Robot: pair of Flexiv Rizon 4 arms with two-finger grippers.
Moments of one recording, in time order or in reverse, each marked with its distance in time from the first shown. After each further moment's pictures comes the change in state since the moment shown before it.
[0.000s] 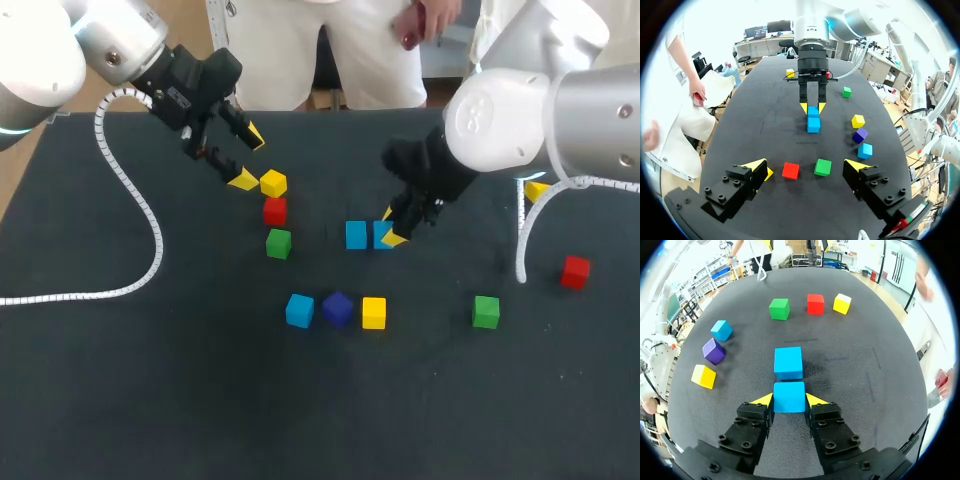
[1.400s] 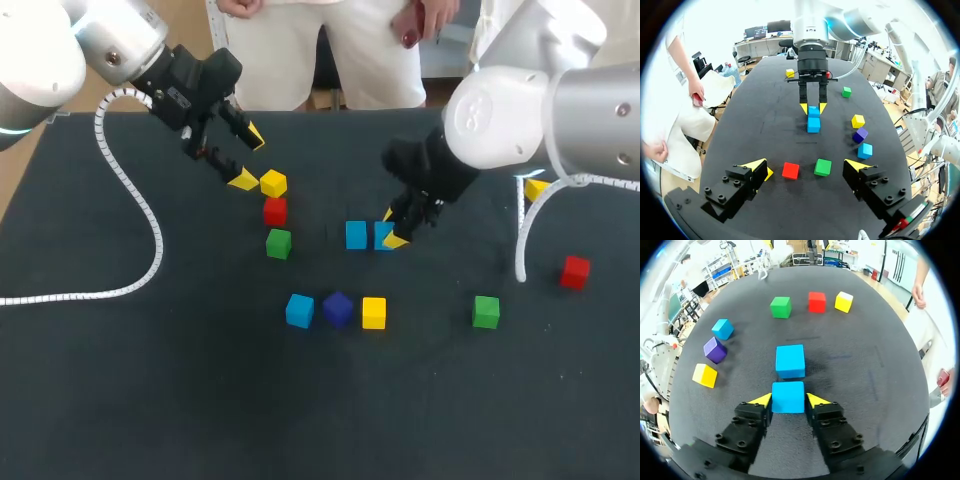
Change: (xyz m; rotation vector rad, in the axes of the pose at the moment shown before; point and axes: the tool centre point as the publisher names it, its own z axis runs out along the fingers) left arm 0.000 0.000 0.000 0.000 0.000 0.000; right arm 0.002 0.002 0.002 -0.019 0.009 0.004
